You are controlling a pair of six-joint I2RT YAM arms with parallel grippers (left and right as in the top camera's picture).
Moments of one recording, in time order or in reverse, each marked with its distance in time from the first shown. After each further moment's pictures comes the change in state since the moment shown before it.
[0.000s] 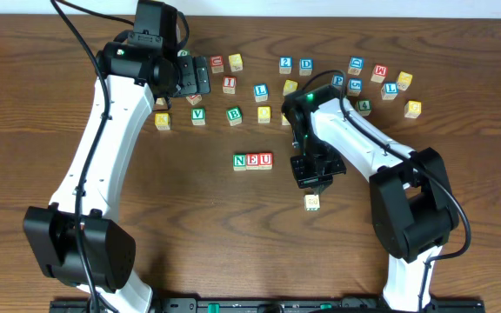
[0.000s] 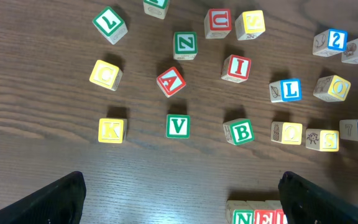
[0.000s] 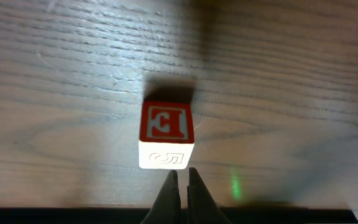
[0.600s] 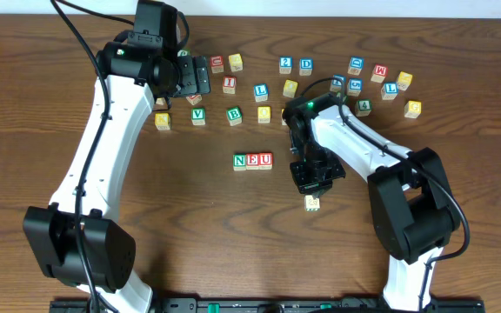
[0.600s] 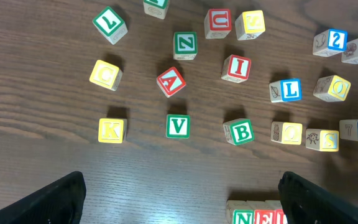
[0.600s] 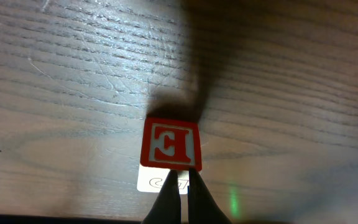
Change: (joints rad) left arm 0.000 0.000 0.000 0.000 0.000 0.000; right arm 0.000 -0.007 -0.076 0.089 -0.013 -0.055
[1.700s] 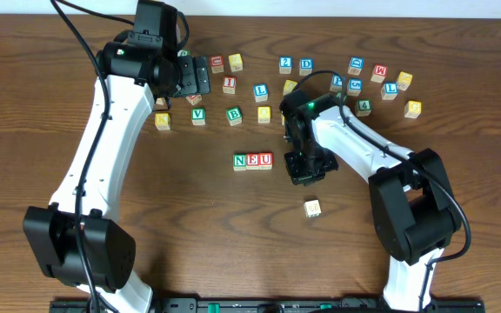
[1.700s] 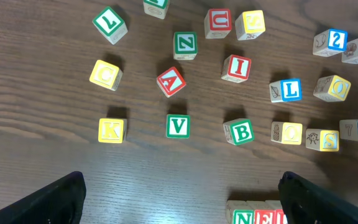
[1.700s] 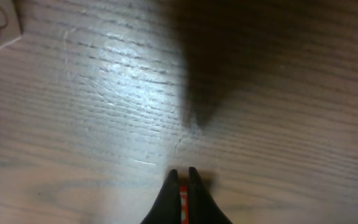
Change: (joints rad) left arm 0.000 0.000 0.000 0.000 0.000 0.000; right arm 0.000 -0.010 -0.001 0.161 -0.010 -0.002
